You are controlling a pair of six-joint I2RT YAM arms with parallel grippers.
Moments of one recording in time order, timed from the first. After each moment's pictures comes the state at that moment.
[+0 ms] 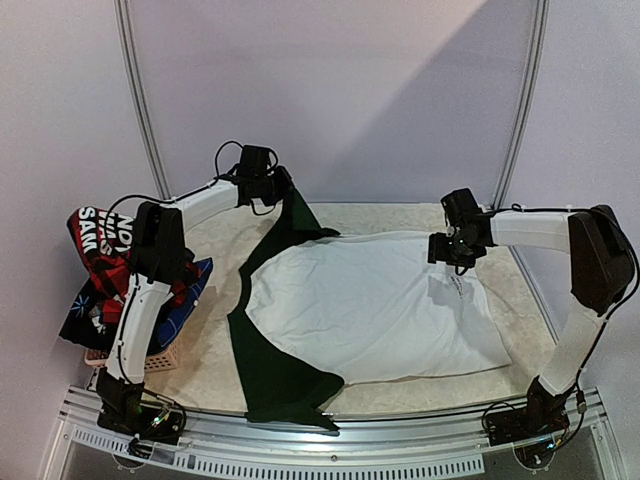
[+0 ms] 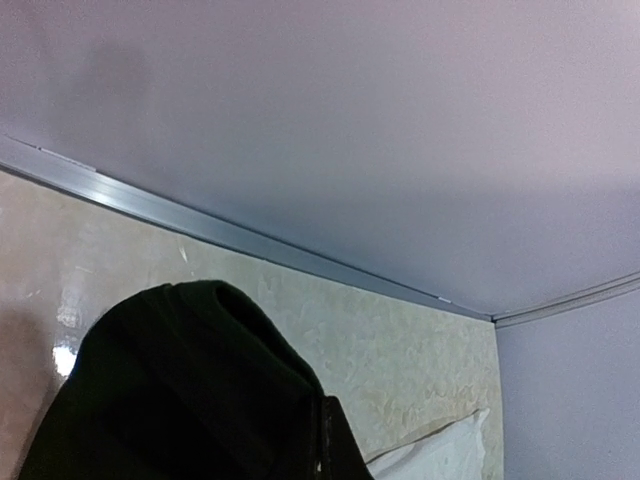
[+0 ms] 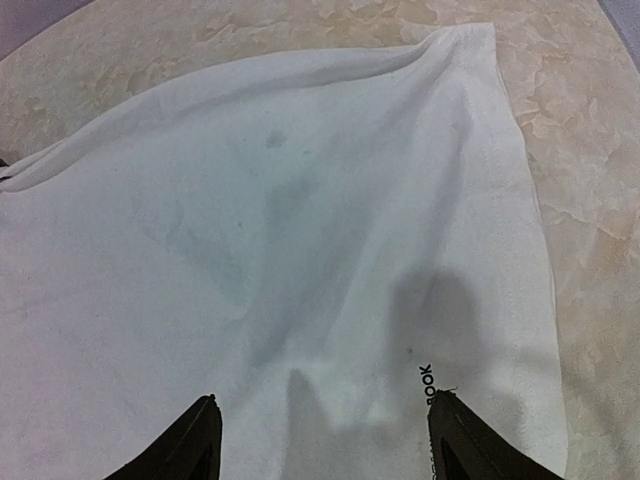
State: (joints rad) left arm -0.38 2.54 2.27 -0.21 0.11 -0.83; right arm 0.36 1.78 1.18 -0.38 0.19 0.47
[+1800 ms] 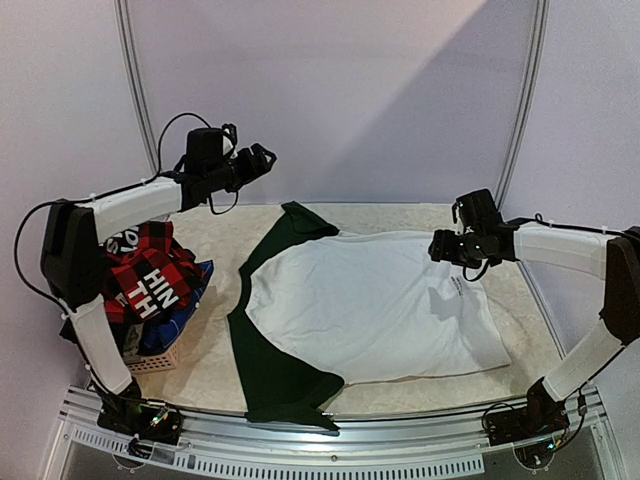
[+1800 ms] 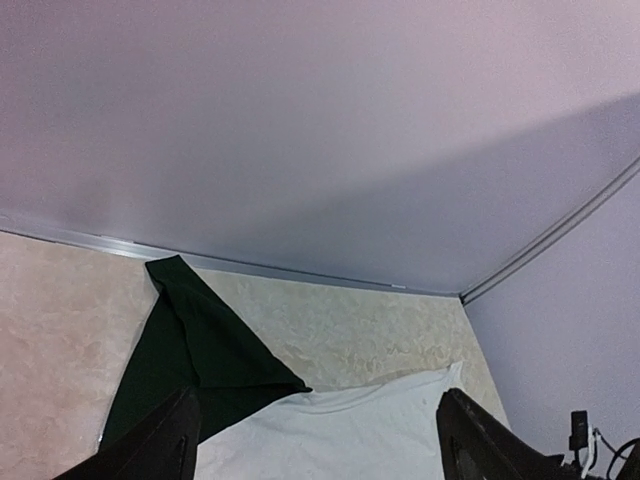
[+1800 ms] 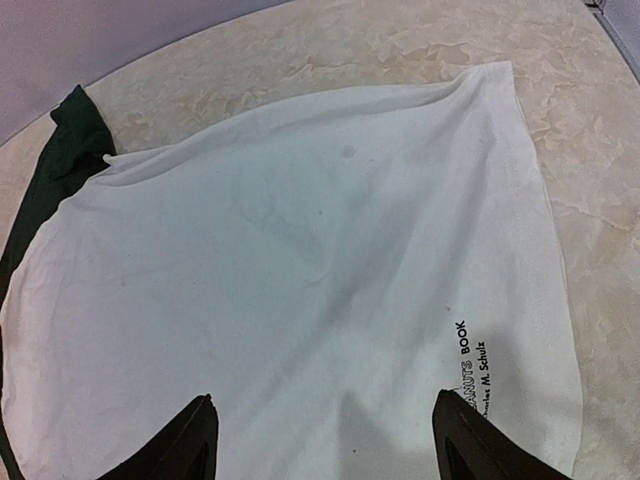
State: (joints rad) left arm -0.39 1.85 1.52 0.06 0.08 -0.64; right arm 0.39 1.55 1.00 -0.28 0.12 0.50
